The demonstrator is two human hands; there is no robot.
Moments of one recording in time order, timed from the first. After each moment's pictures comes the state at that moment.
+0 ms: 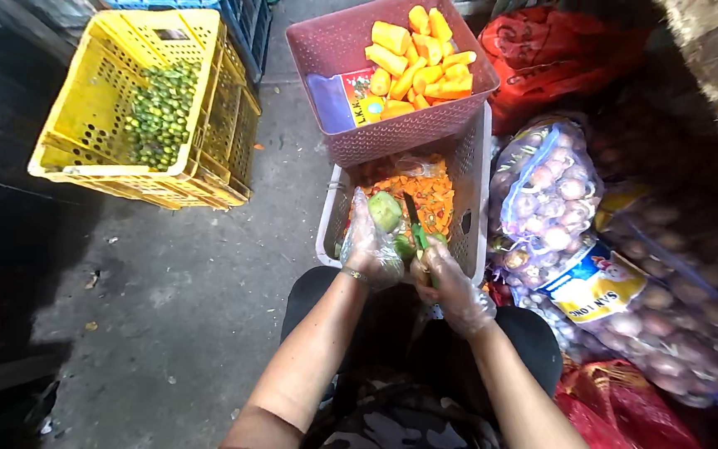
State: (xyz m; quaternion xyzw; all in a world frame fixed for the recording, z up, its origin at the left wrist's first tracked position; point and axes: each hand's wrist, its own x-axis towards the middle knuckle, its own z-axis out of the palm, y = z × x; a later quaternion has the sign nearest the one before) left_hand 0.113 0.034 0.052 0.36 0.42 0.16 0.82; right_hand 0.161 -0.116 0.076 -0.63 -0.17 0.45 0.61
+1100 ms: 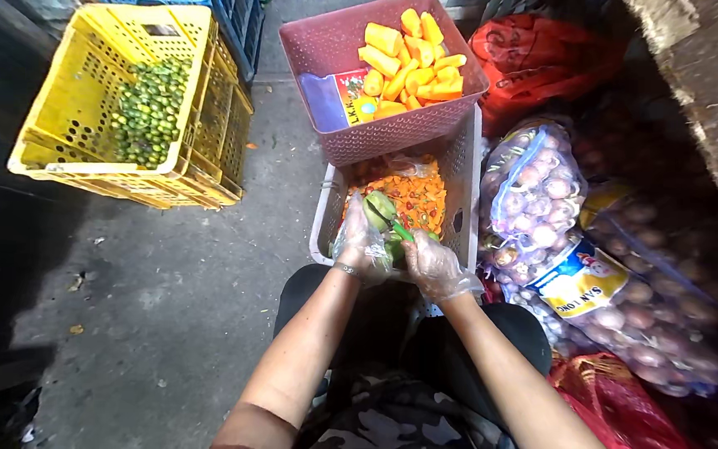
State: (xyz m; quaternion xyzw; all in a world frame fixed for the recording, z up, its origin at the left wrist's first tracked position) left_hand 0.106 0.040 0.047 0.44 0.41 0.13 0.79; right_hand 0.175 -0.103 0.043 -0.88 -0.41 0.07 0.22
